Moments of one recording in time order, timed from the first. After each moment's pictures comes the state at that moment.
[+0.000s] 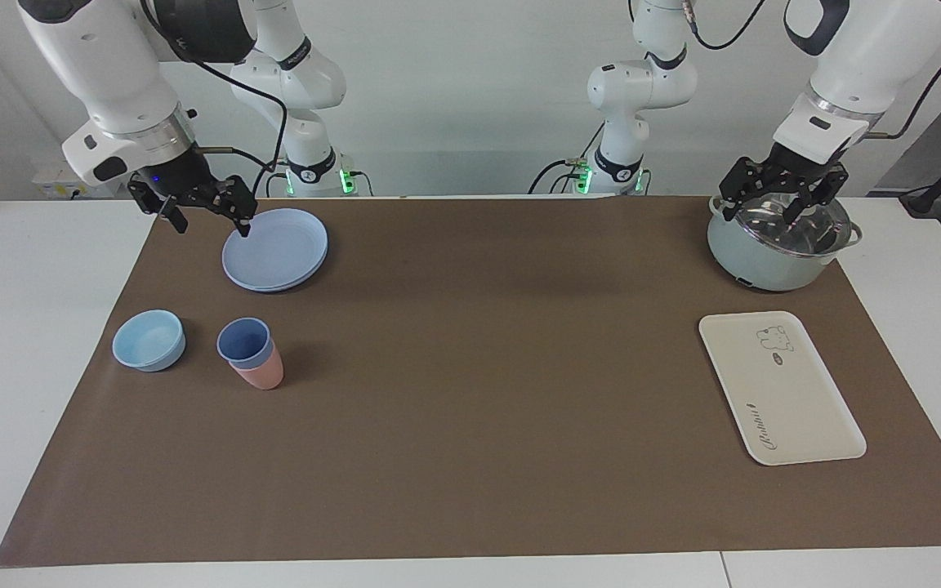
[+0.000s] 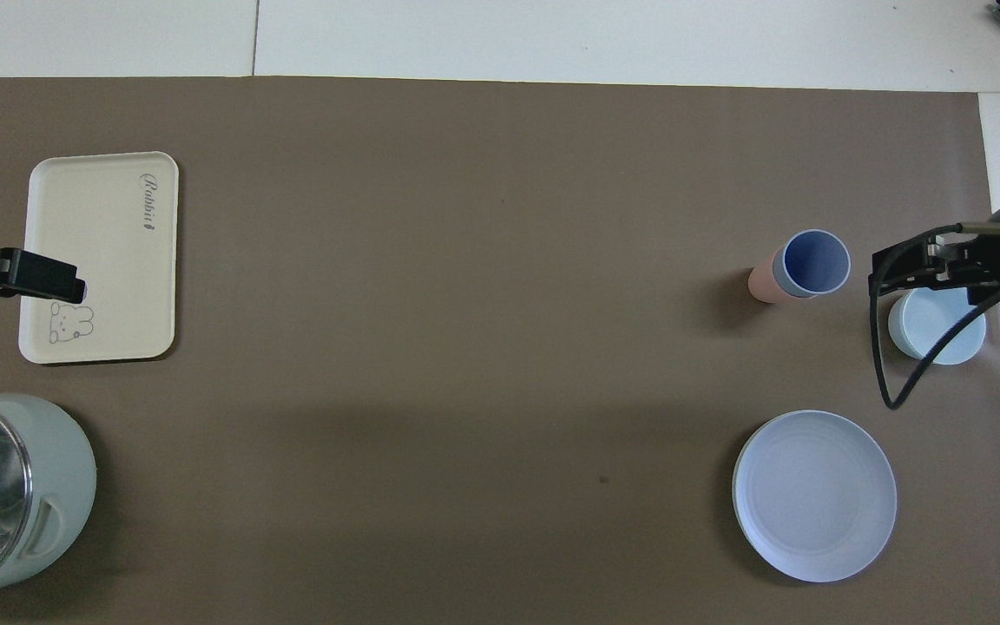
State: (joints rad) left arm 0.03 -0.04 -0.07 -1.61 -0.03 1.57 0.09; right arm -0.05 0.02 0.08 -1.57 -0.01 1.54 0.13
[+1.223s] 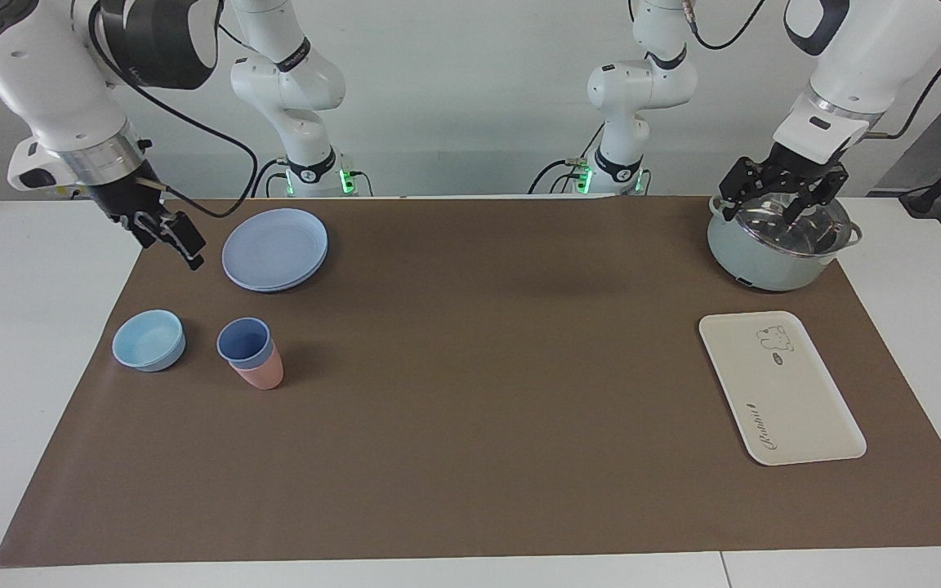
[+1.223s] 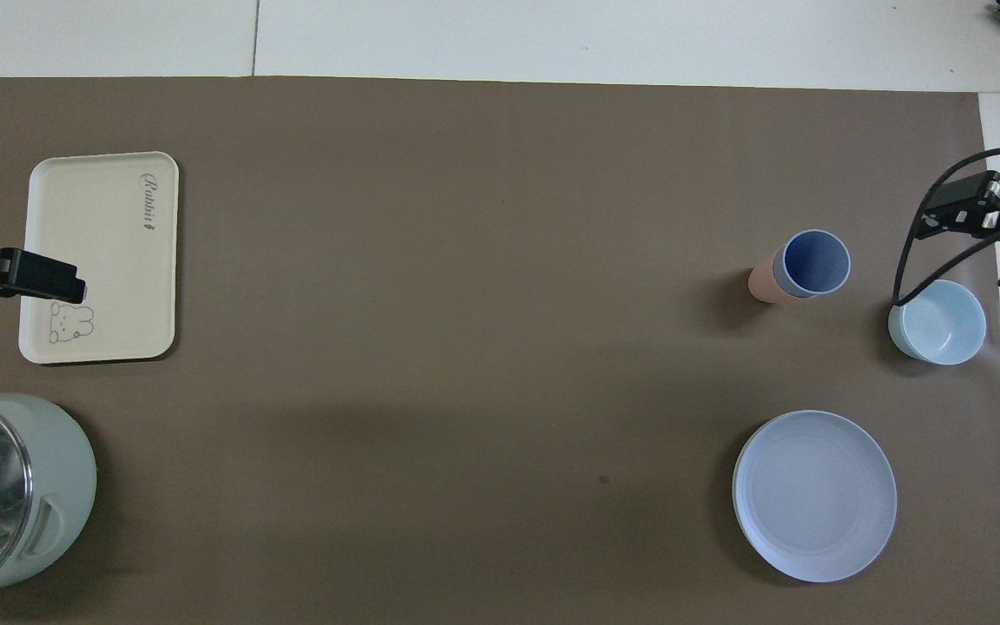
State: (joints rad) left arm 0.03 -0.04 -0.07 -1.61 -0.03 1.57 0.09; right arm -0.15 0.08 0.06 -1.59 0.02 1.71 0.51
